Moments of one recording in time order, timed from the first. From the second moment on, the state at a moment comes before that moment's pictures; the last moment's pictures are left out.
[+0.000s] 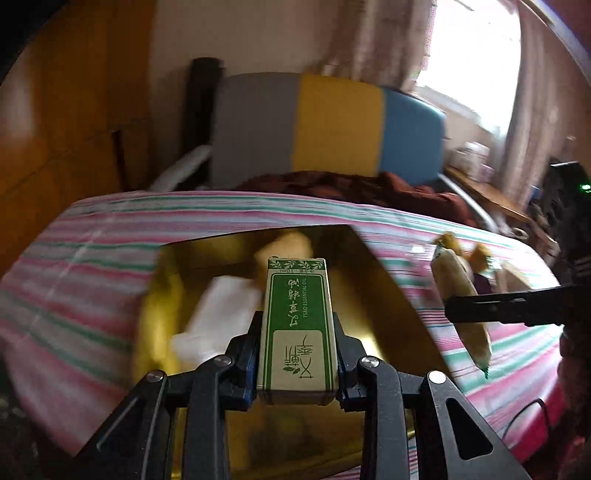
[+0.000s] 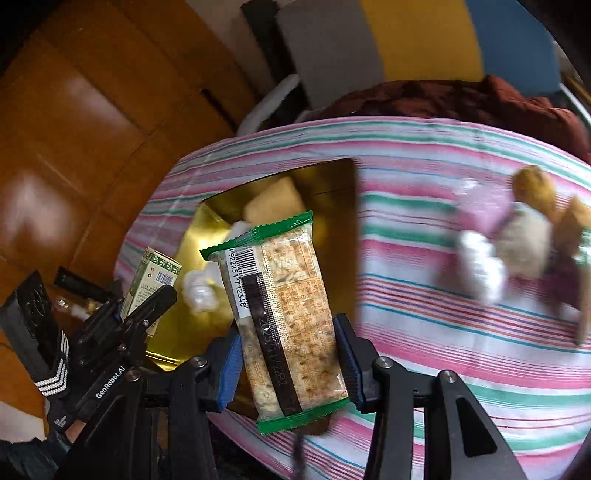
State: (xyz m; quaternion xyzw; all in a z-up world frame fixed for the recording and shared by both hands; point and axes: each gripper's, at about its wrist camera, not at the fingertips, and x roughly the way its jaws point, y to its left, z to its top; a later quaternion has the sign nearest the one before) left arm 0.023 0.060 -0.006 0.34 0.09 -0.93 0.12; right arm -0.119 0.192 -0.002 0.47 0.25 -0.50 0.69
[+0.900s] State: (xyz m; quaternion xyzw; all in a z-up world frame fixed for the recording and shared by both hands) left arm 0.071 0.042 0.009 0.30 0.09 -0.93 0.20; right arm -0.065 0.221 0.003 0.33 0.26 -0.58 0.70
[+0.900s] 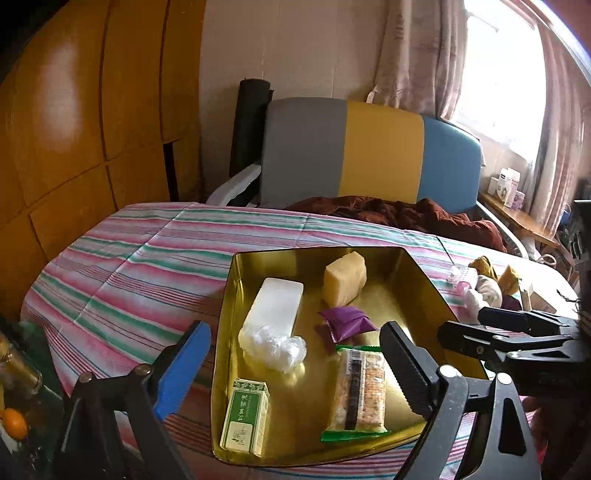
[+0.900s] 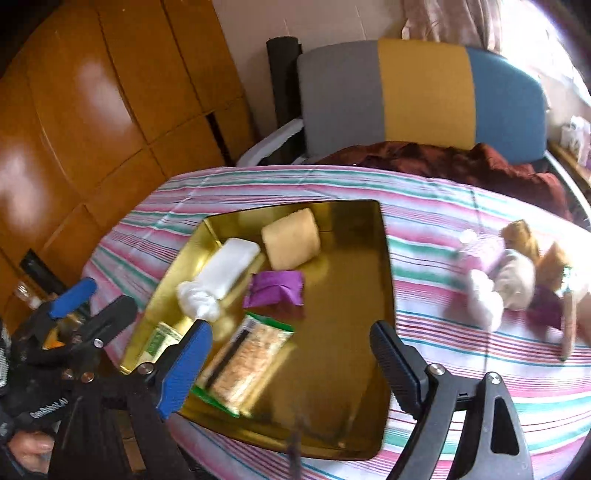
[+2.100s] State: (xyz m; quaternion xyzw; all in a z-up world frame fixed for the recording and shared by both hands) left arm 0.048 0.109 0.016 0.32 -0.01 -0.93 0.17; right arm -0.158 0.237 0.017 0.29 0.26 -0.65 0.65
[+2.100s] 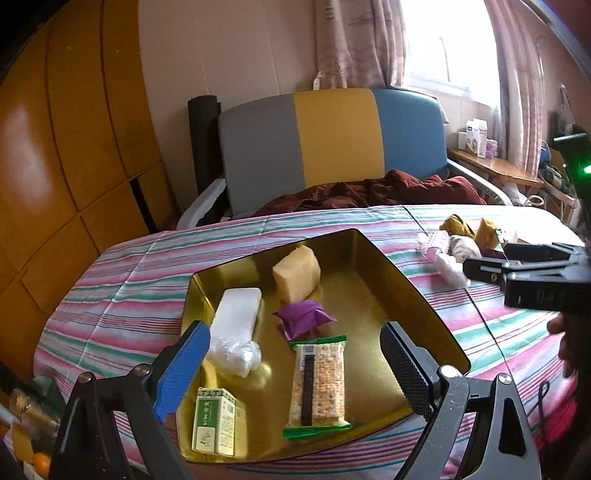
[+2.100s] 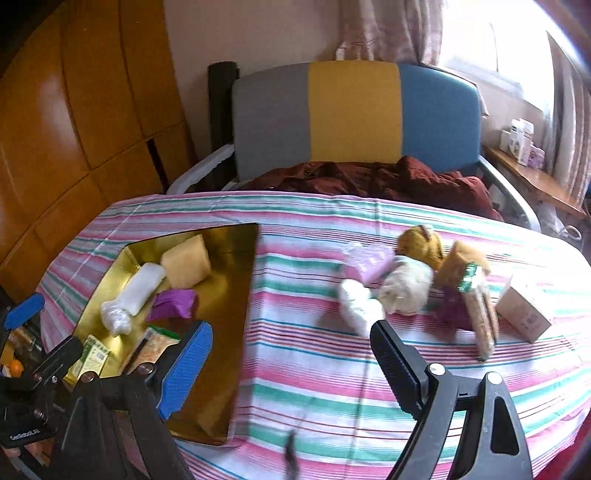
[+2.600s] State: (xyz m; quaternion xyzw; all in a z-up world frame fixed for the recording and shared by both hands) left arm 0.019 0.136 0.019 0.33 -0.03 -0.94 0.12; right arm -0.303 0.225 0.042 0.32 0.20 -0.74 0.55
